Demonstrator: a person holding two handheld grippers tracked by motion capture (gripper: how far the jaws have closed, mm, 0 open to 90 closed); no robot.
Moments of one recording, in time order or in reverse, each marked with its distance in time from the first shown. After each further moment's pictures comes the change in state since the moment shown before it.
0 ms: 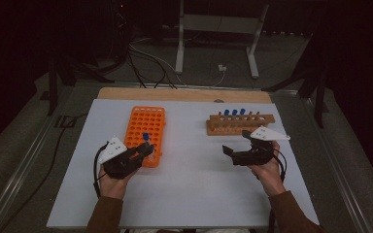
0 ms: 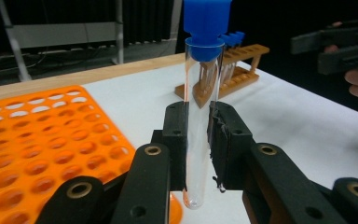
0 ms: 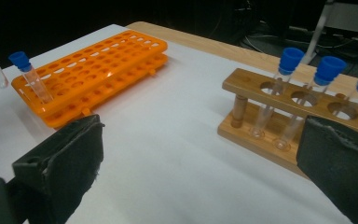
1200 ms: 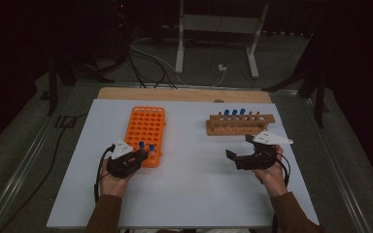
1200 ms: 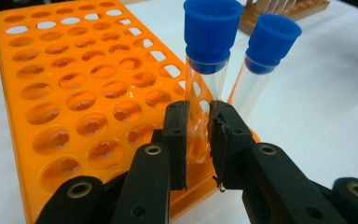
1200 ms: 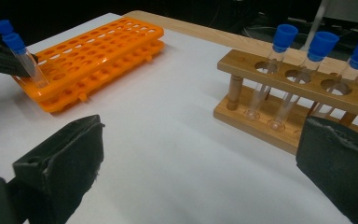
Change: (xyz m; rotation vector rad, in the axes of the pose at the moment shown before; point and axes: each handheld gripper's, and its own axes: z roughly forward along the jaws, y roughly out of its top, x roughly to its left) left arm 0.021 -0.039 0.031 0.262 0.125 0.023; right arm -0.003 -0.012 -0.006 0.029 -0.006 0.002
